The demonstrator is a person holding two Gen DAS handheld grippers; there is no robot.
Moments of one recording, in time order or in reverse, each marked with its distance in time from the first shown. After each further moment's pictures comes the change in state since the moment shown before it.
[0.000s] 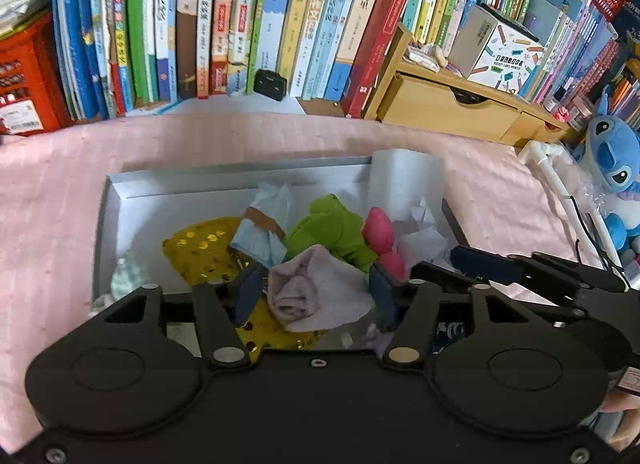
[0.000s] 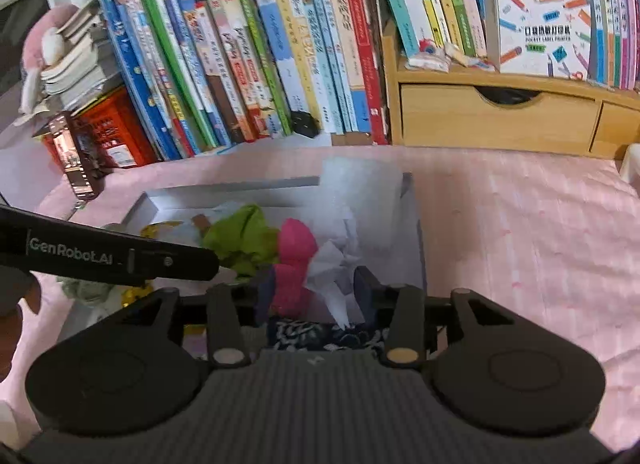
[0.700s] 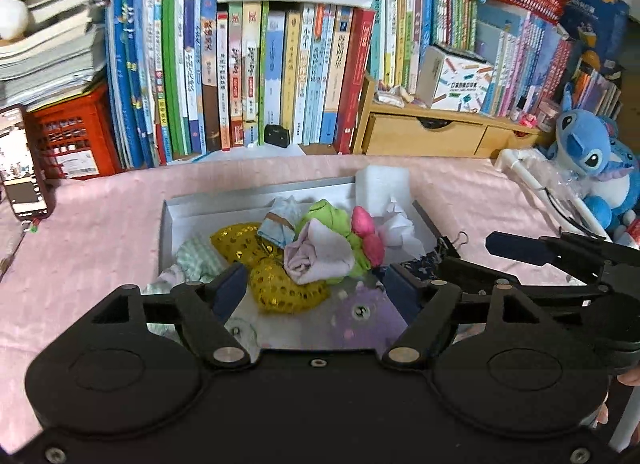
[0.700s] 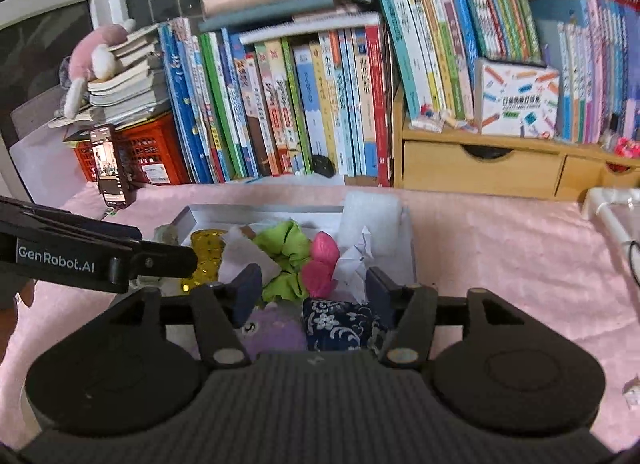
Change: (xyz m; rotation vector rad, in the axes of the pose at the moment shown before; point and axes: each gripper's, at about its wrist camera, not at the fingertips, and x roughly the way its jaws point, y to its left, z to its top) left arm -0.101 -0.023 -0.065 0.101 -0.195 0.054; right arm -0.084 0.030 -0.029 -0.081 -0.157 -0.029
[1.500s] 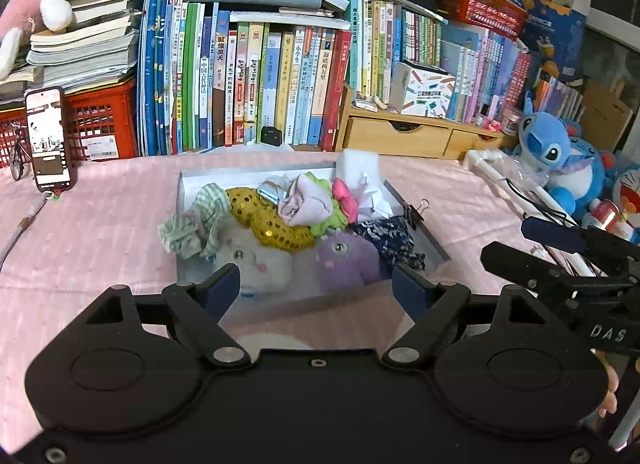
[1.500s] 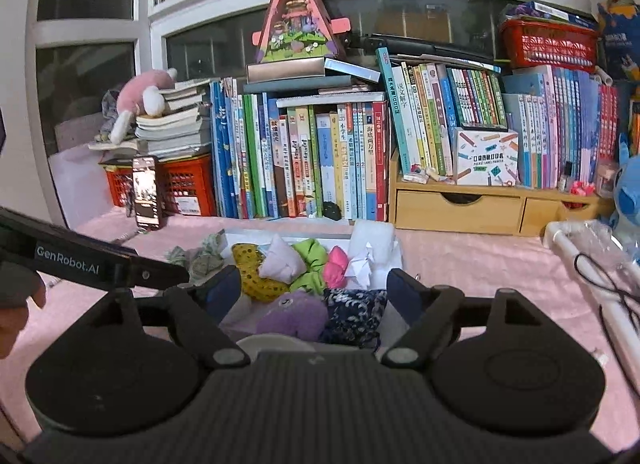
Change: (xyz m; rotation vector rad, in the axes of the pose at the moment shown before) left arm -0.083 0.005 -0.084 0.001 -0.107 -0.040; right arm -0.101 0.029 -0.061 -0.034 -0.219 -0.011
